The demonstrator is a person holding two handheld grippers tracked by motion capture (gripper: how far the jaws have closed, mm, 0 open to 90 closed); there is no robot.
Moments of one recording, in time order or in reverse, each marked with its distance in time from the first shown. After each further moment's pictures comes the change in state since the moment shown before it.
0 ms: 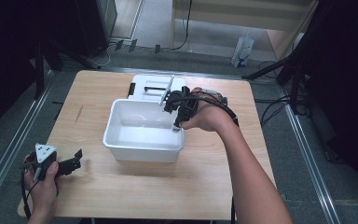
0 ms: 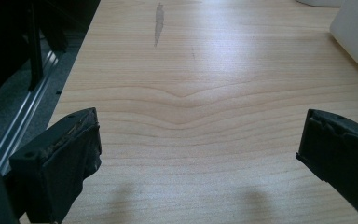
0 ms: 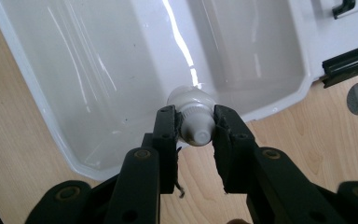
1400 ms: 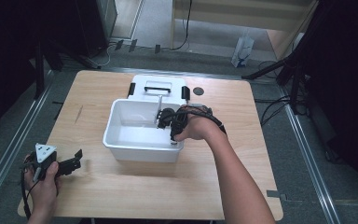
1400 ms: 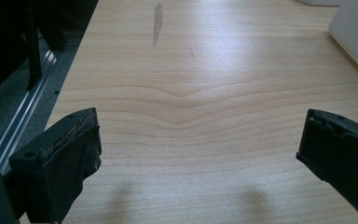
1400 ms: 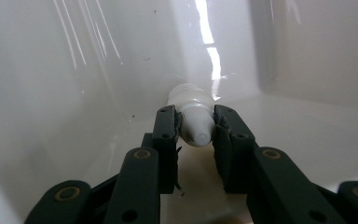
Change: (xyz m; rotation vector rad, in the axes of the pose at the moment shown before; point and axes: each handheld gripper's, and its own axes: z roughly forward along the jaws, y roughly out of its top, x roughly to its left) left arm 0.000 0.000 0.000 0.001 -0.004 0.001; right arm 0.013 0.005 0.069 0.118 0.061 -0.108
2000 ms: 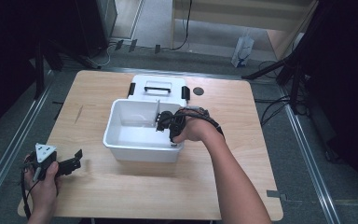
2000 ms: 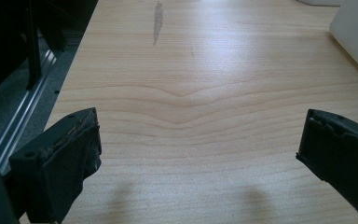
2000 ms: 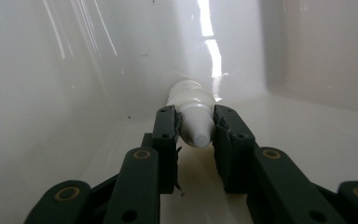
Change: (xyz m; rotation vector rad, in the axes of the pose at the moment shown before) left arm 0.000 0.000 0.000 0.001 0.000 -0.001; right arm 0.001 0.004 0.013 0.040 -0.006 -0.005
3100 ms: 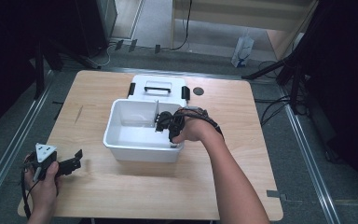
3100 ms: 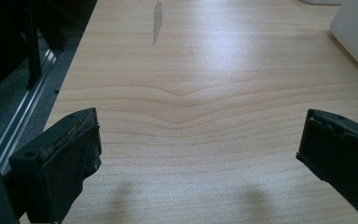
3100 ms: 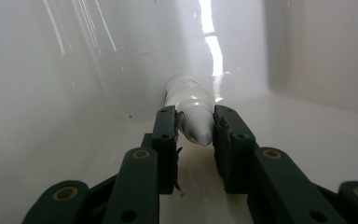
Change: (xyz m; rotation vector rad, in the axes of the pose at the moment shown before) left arm 0.000 0.000 0.000 0.005 0.001 0.003; right arm 0.001 0.002 0.002 0.014 0.000 -0.008
